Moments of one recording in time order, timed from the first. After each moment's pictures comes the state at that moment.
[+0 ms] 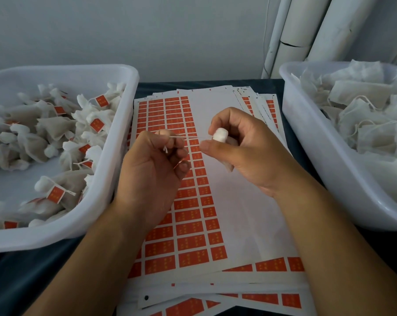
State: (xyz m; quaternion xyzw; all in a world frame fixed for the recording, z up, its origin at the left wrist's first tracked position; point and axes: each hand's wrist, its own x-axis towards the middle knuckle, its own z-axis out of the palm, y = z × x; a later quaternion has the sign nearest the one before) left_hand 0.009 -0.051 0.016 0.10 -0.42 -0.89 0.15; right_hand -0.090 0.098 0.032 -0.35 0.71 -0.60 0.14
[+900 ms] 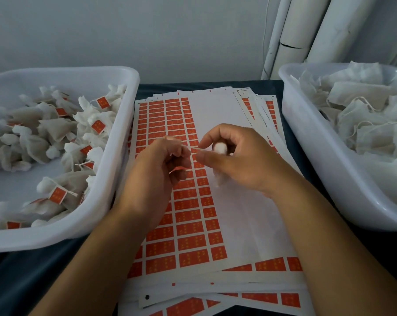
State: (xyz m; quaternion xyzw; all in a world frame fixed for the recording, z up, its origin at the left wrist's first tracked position) left_hand 0.009 -0.051 0.012 0.17 -0.60 -0.77 0.16; right_hand -0.097 0.093 0.016 -0.34 0.81 -0.47 0.10
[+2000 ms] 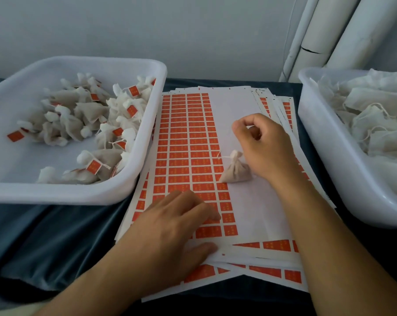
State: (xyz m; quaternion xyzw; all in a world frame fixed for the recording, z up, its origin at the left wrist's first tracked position) left_hand 0.119 -0.040 0.002 -0.08 -0.98 -0.20 0.04; right_hand -0.094 0.092 0.006 -0.25 0.86 -0.45 -0.05
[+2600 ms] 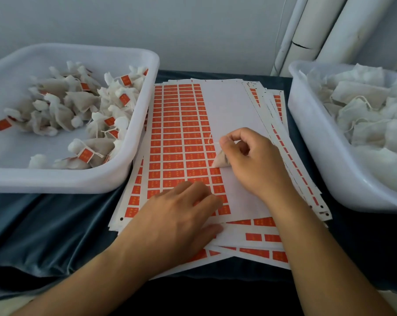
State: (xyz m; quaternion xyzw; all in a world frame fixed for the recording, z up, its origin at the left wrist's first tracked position) left_hand 0.109 -0.019 0.005 -0.10 -0.99 -0.13 0.06; right_hand -0.048 0.110 -0.001 -0.26 0.87 -0.41 0.00
